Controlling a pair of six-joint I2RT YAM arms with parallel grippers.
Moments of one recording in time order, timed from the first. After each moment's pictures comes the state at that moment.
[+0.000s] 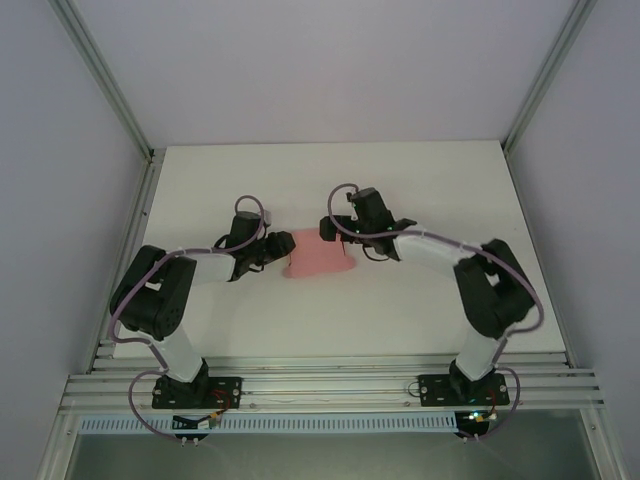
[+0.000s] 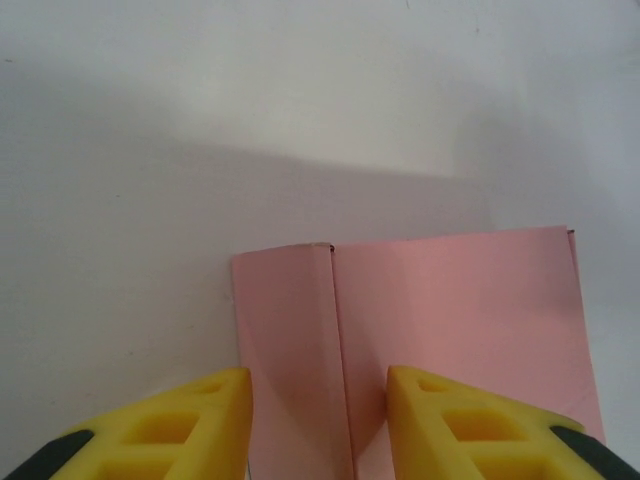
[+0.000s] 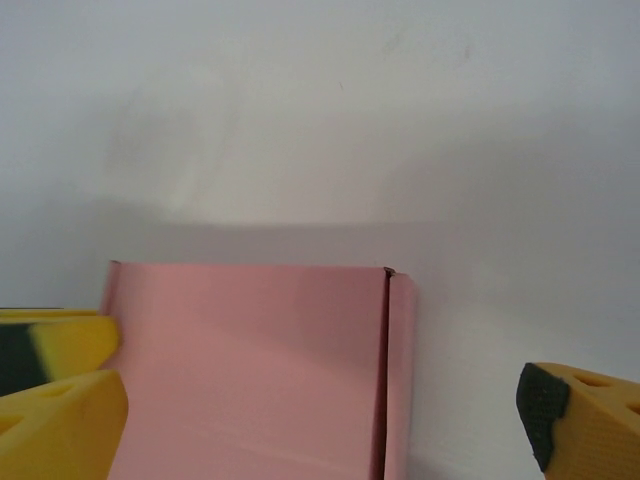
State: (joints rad) left arm -0.34 1.72 0.75 0.26 0.32 -0.70; right arm 0.59 1.78 1.11 -0.11 -0.08 0.49
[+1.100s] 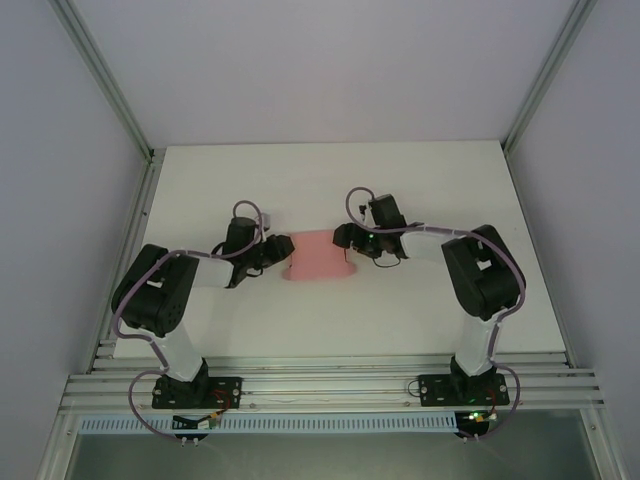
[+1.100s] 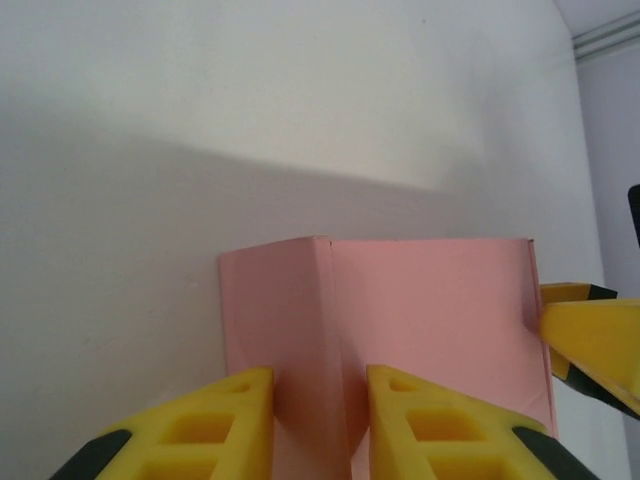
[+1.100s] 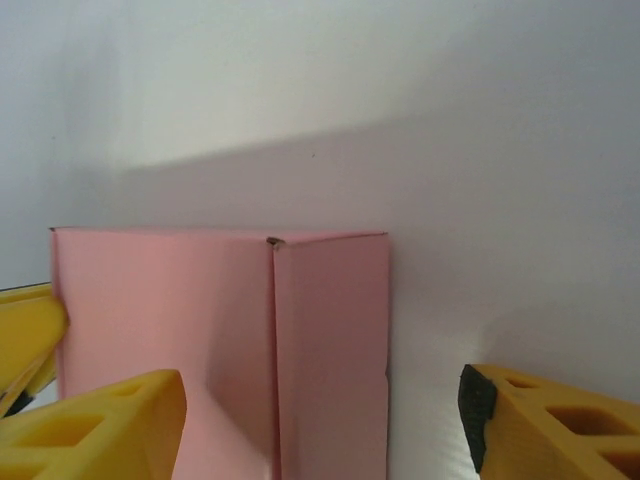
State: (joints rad) left arm -0.30 1.74 0.64 0.46 0.44 -0.75; right arm 0.46 1.86 1.02 -0.01 -0.42 0.64
